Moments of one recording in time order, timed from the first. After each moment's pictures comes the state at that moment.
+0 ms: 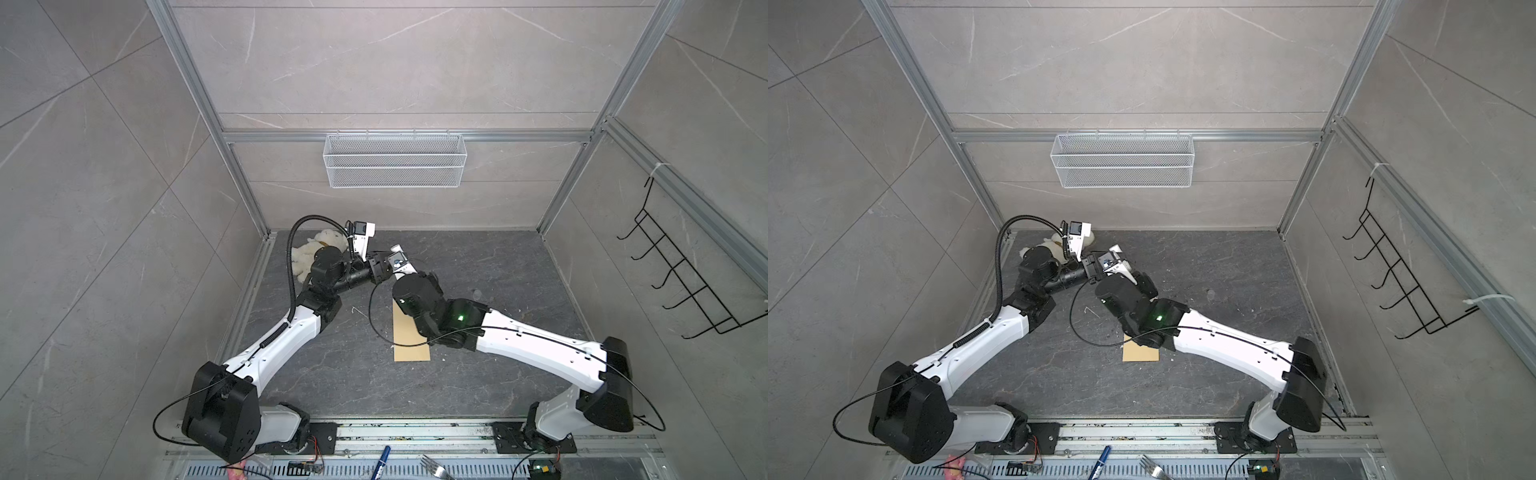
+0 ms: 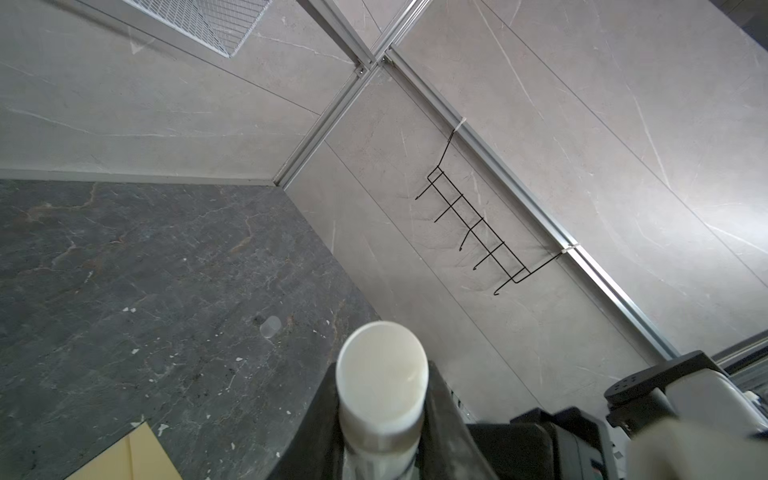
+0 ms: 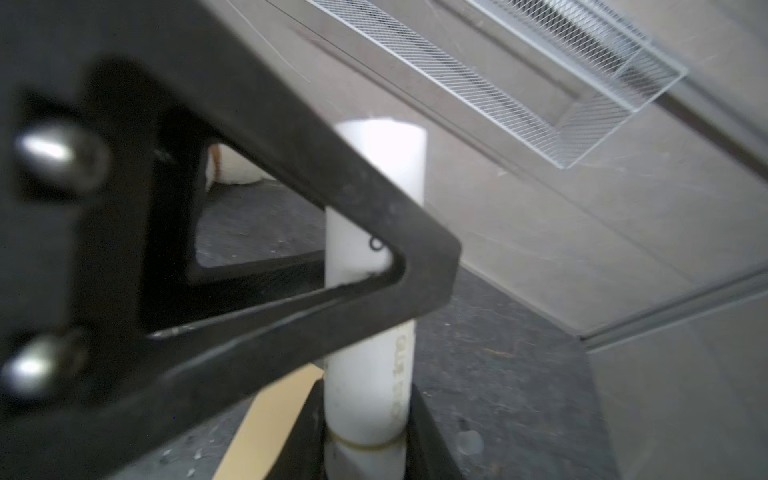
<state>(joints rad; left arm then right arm) -0.47 1.34 0.97 0.40 0.70 -0.74 1.10 1.61 1.45 -0.40 0.96 -0.07</state>
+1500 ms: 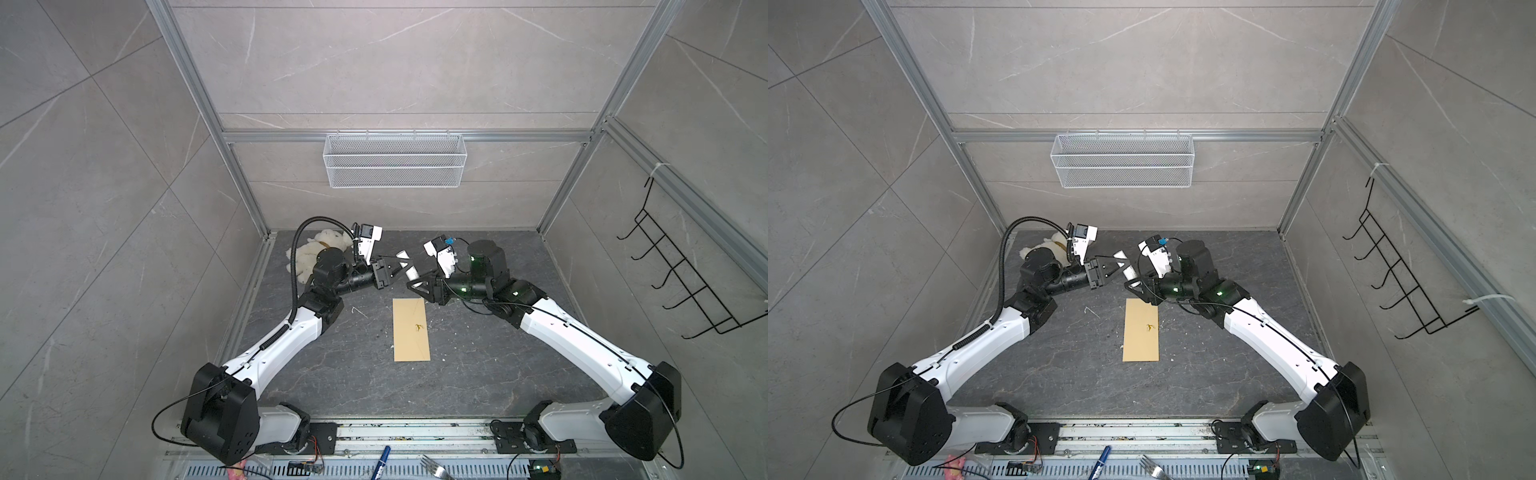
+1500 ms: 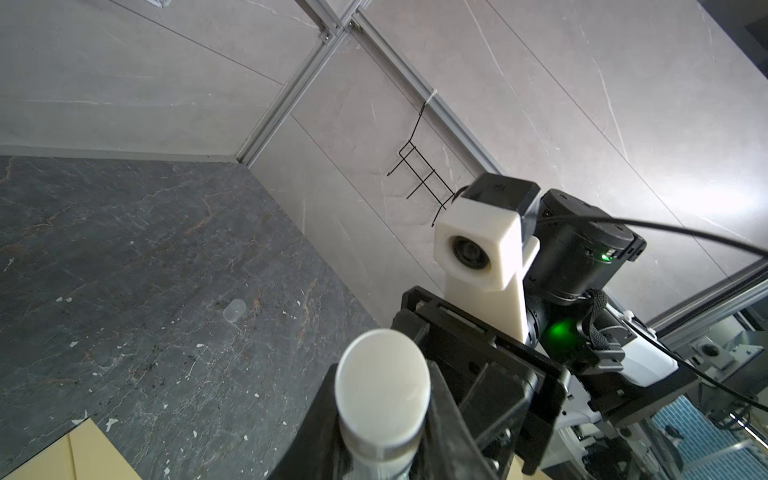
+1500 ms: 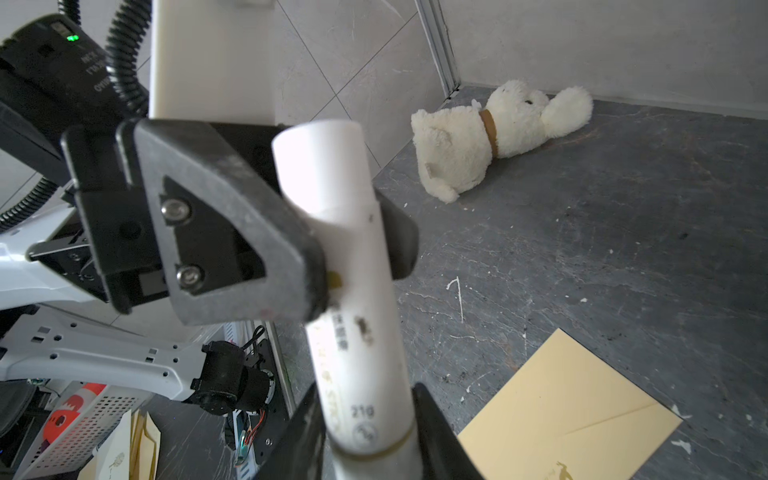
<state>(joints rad) -0.49 1.33 0.97 0.41 0.79 -0.77 0.61 1.35 1.20 -0.28 -0.58 0.30</state>
